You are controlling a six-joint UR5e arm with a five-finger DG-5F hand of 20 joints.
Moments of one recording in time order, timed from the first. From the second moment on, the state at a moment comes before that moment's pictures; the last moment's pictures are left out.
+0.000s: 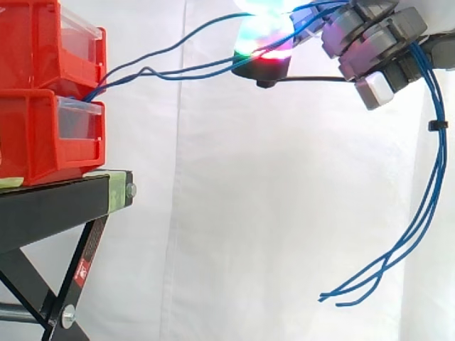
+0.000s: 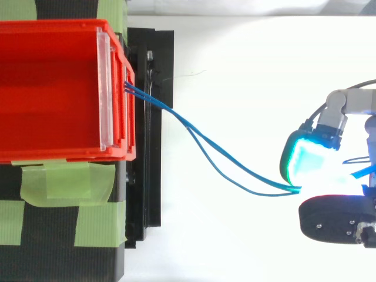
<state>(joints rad) 0.56 -1.74 -1.74 -2.79 -0.39 -0.39</state>
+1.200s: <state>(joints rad) 0.56 -1.74 -1.74 -2.79 -0.39 -0.39</state>
